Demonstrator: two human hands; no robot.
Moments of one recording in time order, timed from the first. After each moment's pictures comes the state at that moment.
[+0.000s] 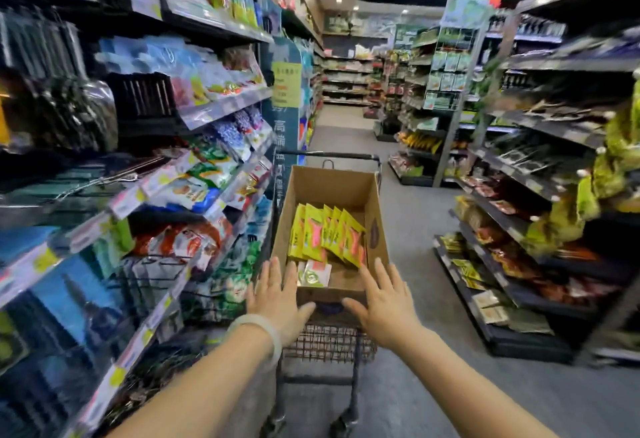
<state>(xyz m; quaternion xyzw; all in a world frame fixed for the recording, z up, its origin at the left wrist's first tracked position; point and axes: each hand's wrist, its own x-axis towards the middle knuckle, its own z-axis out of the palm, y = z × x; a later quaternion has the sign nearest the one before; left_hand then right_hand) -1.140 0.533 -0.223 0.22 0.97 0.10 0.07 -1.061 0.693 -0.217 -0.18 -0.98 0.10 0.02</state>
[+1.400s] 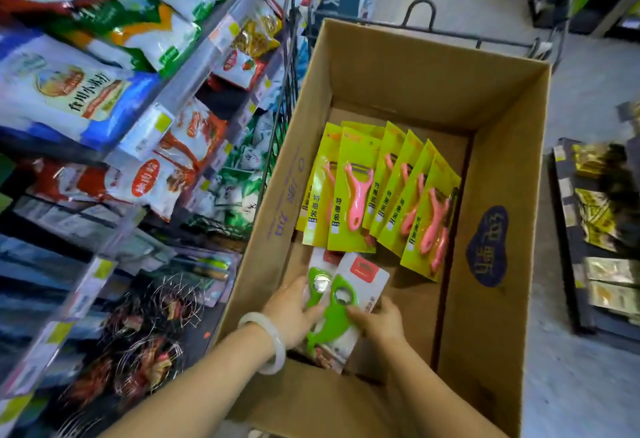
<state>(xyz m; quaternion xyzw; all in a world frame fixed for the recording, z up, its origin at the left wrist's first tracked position) -1.478 0.704 -0.393 0.06 0.88 0.27 0.38 -1.430 0.857 -0.506 -0.42 -0.67 0.59 -0.14</state>
